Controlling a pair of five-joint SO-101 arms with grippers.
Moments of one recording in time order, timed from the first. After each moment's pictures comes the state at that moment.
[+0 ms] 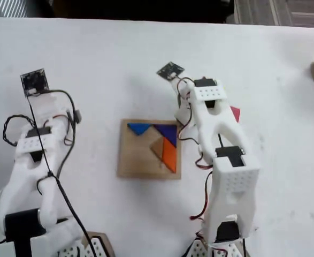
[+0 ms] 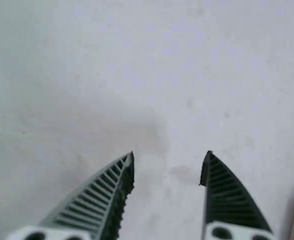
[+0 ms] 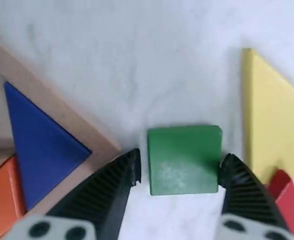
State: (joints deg) left arm -17.4 -13.2 51.3 24.9 7.7; right arm -10.5 31.2 -6.0 64.3 38.6
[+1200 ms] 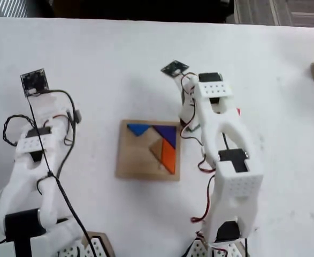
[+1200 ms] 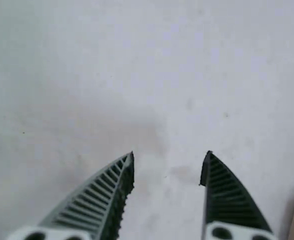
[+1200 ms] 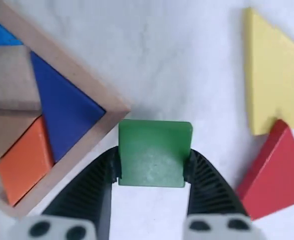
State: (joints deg) left arm -17.4 -13.2 51.3 24.9 7.7; right arm -10.0 26.4 -9.0 76.4 36.9
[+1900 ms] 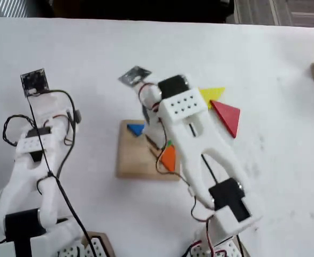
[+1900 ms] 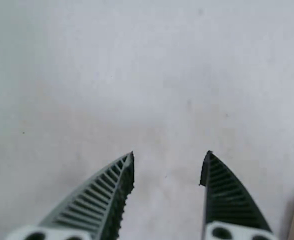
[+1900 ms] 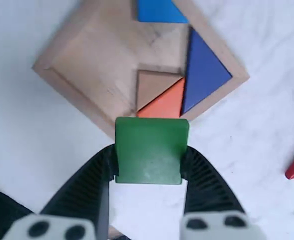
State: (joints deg) left arm -17.4 -13.2 51.3 24.9 7.7; right arm -29.0 6.5 -6.3 97.1 22.3
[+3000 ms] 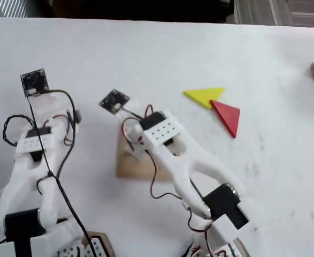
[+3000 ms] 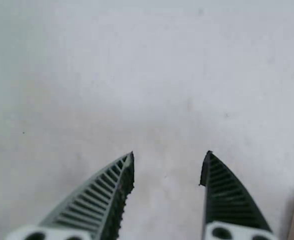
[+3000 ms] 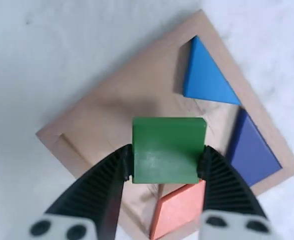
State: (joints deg) left arm -17.4 -13.2 51.3 24.9 7.7; right arm -38.0 4.3 21.0 59.9 20.1
